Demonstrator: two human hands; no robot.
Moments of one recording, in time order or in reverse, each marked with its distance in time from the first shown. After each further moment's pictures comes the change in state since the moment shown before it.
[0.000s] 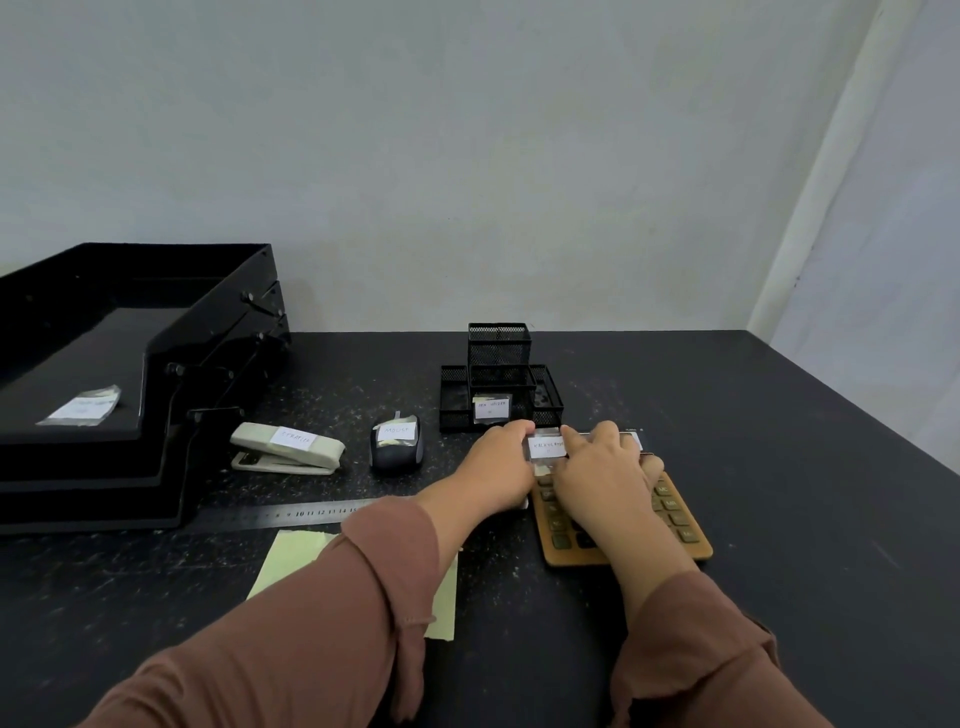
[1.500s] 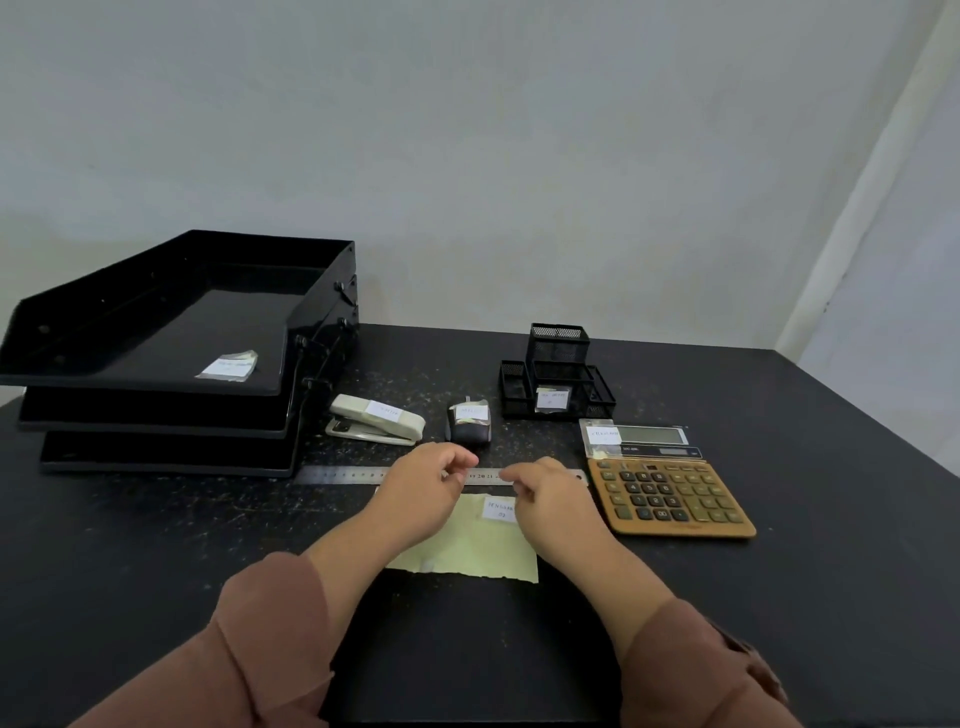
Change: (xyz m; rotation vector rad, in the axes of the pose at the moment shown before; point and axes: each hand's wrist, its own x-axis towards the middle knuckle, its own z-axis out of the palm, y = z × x) left_hand -0.116 -0.098 -0.081 -0.037 0.243 0.072; right_hand -0.093 -0.087 0.002 0.378 -0.165 -0.357
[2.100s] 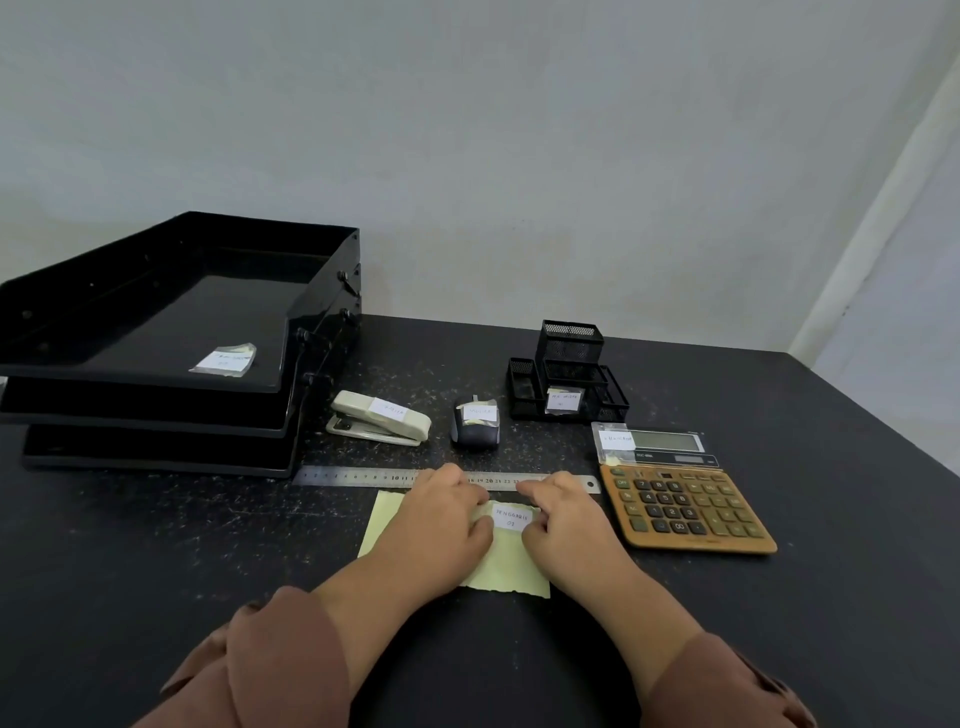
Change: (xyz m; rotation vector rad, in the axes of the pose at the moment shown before) left_hand -0.017 -0.005 0.020 0.308 -0.001 0.163; right_hand -0.008 0.007 0.004 0.037 -0.057 0.022
